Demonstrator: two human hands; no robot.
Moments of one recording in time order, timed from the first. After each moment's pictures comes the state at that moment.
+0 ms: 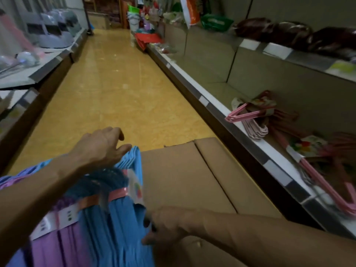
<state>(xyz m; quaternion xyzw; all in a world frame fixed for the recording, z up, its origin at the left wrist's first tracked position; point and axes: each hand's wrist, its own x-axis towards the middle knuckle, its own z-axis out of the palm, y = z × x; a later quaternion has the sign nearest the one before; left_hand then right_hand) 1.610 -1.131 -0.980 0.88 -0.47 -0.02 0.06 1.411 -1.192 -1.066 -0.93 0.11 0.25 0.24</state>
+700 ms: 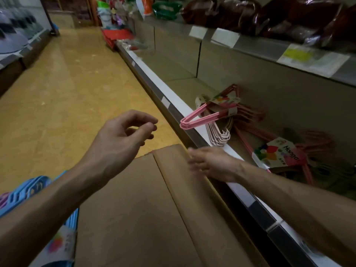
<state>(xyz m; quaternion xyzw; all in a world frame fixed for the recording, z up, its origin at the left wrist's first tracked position) 1.449 -1.314 -0.942 0.70 -0.47 -0.18 0.51 1.282 -1.489 -1.029 -0.61 0.40 -0.09 0.68</state>
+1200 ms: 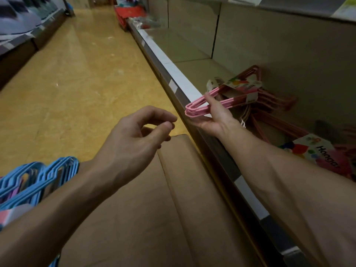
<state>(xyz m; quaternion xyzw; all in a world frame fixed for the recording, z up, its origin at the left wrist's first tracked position) 1.419 -1.358 -0.973 0.71 -0.45 -0.21 0.50 1.356 -1.582 -1.030 -0.25 0.36 -0.33 0.84</state>
